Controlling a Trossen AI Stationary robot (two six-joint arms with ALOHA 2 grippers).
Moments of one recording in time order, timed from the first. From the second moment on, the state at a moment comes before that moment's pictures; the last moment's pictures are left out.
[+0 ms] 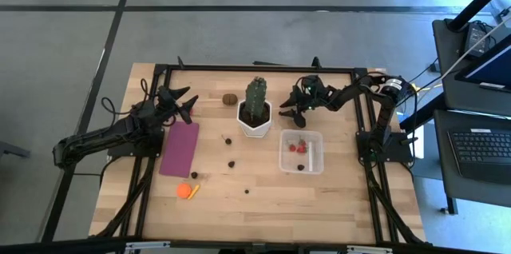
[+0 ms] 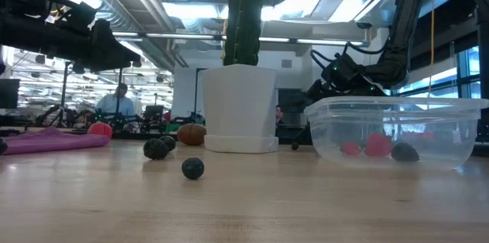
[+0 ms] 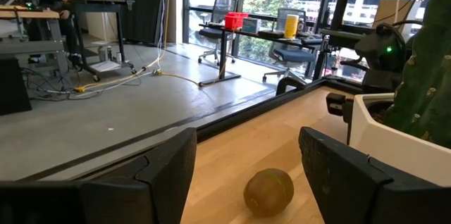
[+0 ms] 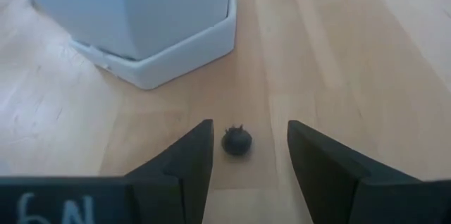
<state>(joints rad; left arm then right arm) 0.41 0.11 0.01 0.06 -0.38 -0.12 -0.64 1.86 0.57 0.63 -0.60 -0.29</state>
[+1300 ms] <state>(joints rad) 0.41 0.11 0.01 0.06 -0.38 -0.12 -0.60 1.86 0.57 0.60 -0.48 -0.33</state>
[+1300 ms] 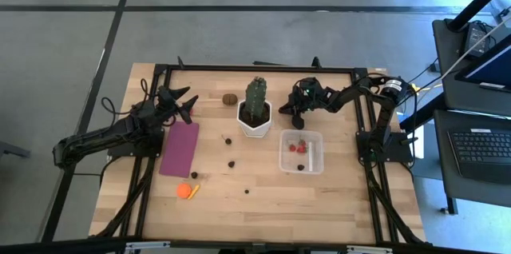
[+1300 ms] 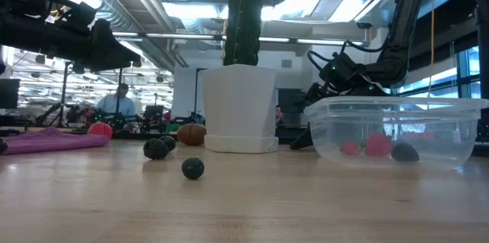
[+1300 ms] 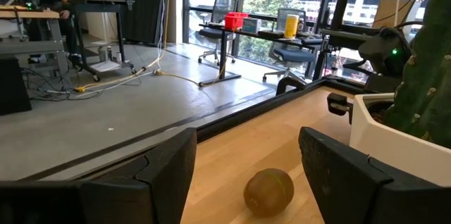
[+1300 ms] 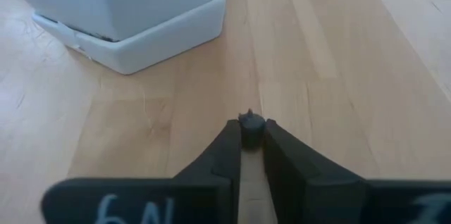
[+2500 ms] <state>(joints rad) 0.41 0.11 0.01 0.06 -0.39 -0.12 -0.31 1.17 0.79 -0.48 -0.26 -0.02</state>
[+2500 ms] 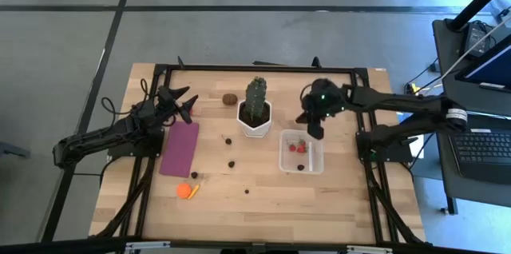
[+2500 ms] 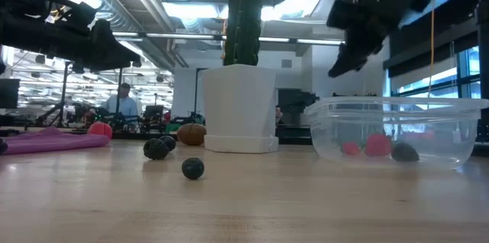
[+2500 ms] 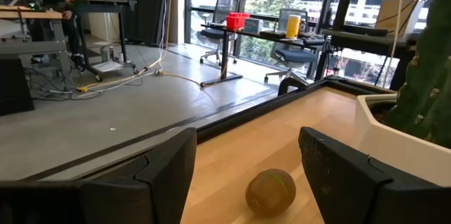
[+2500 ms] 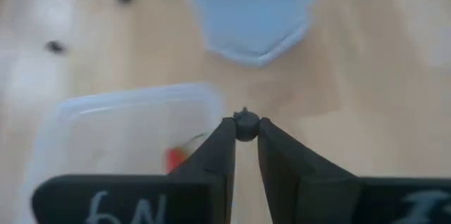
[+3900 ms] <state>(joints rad) 0.41 0.11 0.01 0.06 -0.38 -0.10 0.09 1.44 0.76 -0.52 -0.05 0.54</state>
